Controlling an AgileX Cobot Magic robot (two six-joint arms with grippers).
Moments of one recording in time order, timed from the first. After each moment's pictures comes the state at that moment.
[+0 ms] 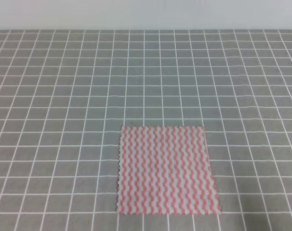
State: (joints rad) left arm -0.05 0.04 -0.05 -0.67 0.14 0.08; right arm 0.08 0.03 -0.04 0.73 0.11 -0.08
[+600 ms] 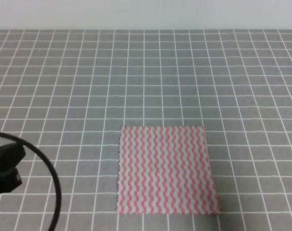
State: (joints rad) left arm -0.07 0.60 -0.45 -0.87 0.49 0.55; right arm 0.08 0.47 -0.37 0.66 0.48 -0.16
